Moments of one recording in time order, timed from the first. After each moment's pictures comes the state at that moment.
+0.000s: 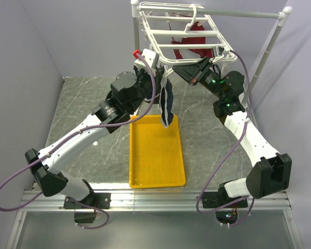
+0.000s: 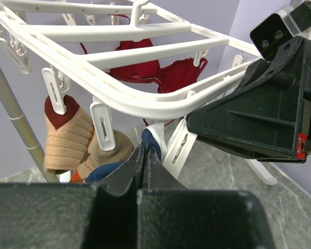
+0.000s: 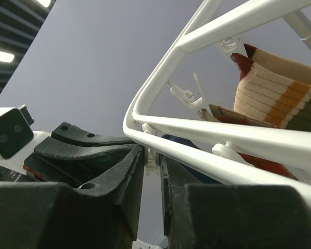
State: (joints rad) left arm -0.86 1.45 1.59 -0.02 -0.32 -0.04; right arm 0.27 1.38 1.22 0.56 -0.64 1.24
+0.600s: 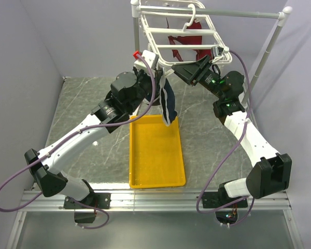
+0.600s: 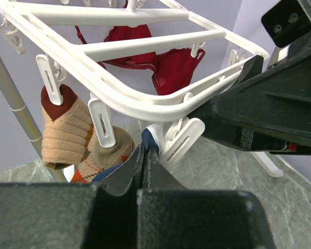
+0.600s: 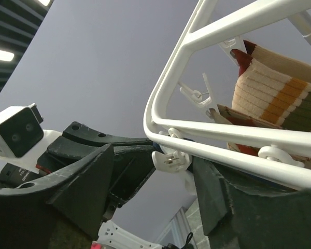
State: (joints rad) left arm -0.85 1.44 1.57 -0.04 -0.31 -0.04; right arm 0.27 1.38 1.22 0.55 -0.65 1.24
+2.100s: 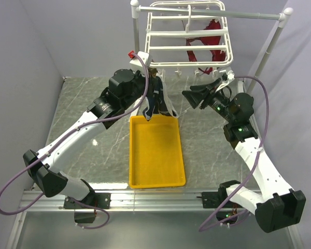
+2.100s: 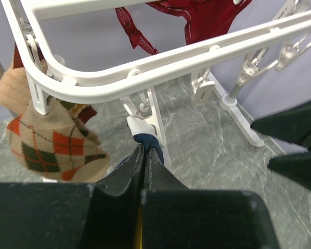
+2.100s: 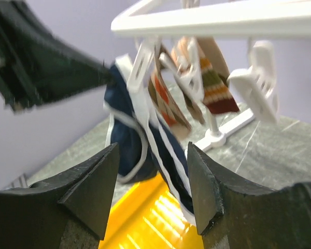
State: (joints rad) left arm -0.74 1.44 1.56 -0.20 -0.15 -0.21; right arm 0.23 1.02 0.92 0.28 -0.55 0.41
